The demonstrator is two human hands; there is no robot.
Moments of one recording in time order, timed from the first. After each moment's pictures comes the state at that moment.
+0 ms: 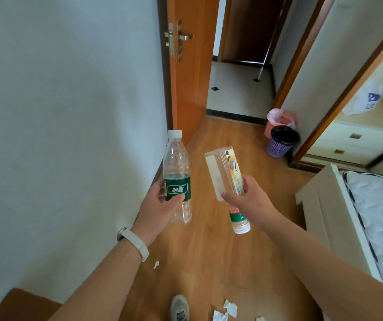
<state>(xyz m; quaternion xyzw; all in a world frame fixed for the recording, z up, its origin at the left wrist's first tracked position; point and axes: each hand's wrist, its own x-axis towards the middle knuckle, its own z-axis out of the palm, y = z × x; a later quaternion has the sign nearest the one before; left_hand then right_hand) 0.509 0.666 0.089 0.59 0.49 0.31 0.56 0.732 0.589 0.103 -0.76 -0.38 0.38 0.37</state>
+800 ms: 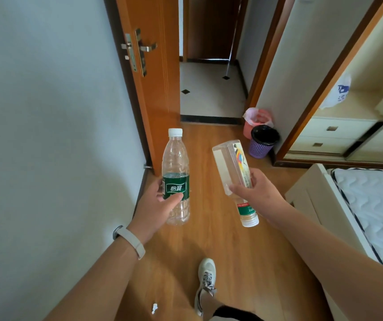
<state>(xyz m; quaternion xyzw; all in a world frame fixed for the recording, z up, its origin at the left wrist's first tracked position) 0.602 0.863 0.086 0.65 0.43 0.23 0.58 0.829 0.737 0.109 -0.81 -0.31 0.32 0.37</state>
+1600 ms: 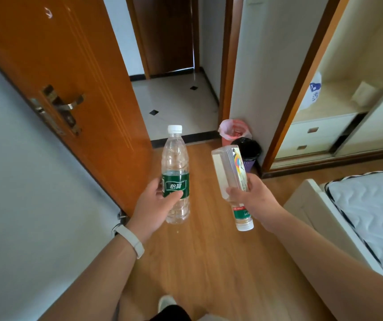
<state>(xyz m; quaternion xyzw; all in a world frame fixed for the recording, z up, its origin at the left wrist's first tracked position) 0.898 1.040 0.115 0.73 0.35 0.16 0.56 1.085 0.871 0.104 -0.80 -0.18 0.33 0.47</state>
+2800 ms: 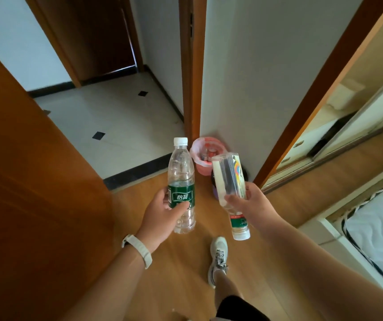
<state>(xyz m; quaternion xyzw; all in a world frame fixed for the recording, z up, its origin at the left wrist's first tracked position) 1.273 1.378 0.044 0.73 0.27 0.04 0.62 1.389 1.178 0.063 -0.83 0.00 0.27 0.49</state>
